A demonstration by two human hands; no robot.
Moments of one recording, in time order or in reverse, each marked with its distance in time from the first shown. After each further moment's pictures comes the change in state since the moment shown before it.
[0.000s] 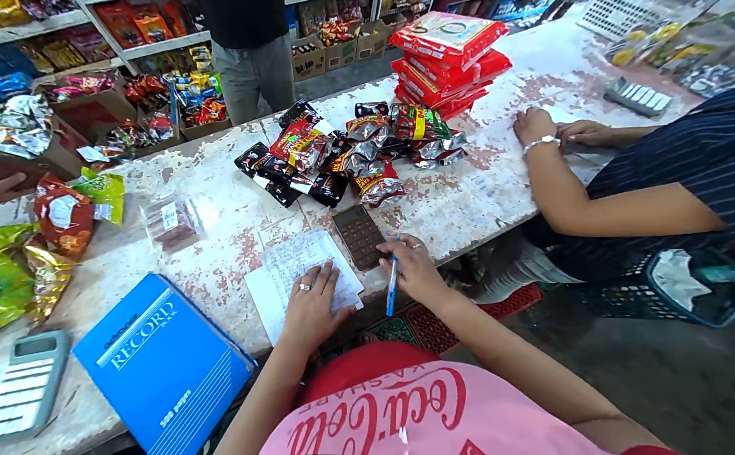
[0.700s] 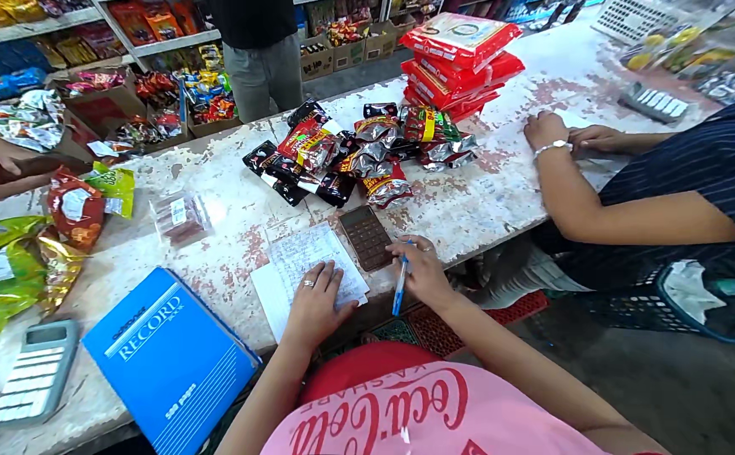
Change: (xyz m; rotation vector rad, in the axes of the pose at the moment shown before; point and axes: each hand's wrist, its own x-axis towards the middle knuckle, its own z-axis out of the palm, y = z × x) left_hand 0.002 -0.005 0.003 -0.025 0.074 0.022; right_hand -0.002 0.011 0.008 0.018 0.126 -0.022
